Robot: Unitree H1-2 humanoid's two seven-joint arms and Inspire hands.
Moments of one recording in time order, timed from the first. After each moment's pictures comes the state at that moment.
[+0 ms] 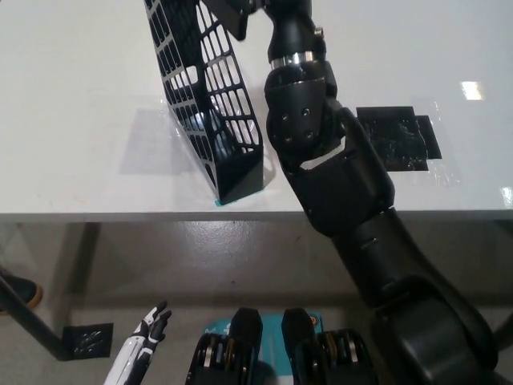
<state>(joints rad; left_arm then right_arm) 0.05 0.16 -0.06 0.24 0.11 -0.22 -0.05 -1.10 0.15 0.14 0.60 -0.49 -0.16 -0.45</state>
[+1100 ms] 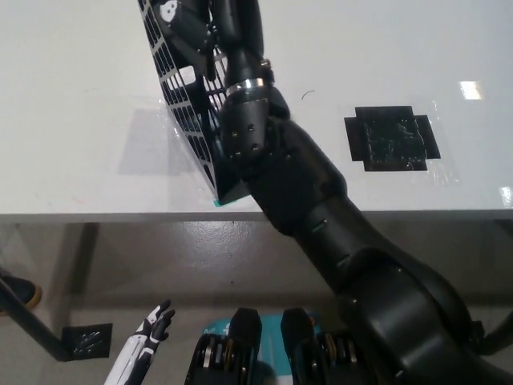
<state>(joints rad) 0.05 0.16 -0.05 0.21 0.10 -0.21 -0.09 -1.25 0.23 0.18 1.08 -0.50 -0.28 -0.61</state>
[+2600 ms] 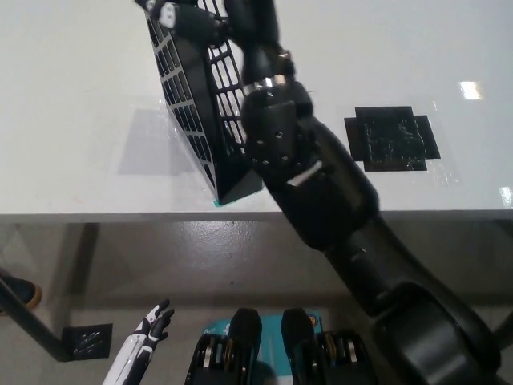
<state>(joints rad) 0.05 0.16 -0.05 0.21 0.09 -0.20 -0.09 -1.05 0.13 0.28 0.53 -0.50 -0.15 -0.47</state>
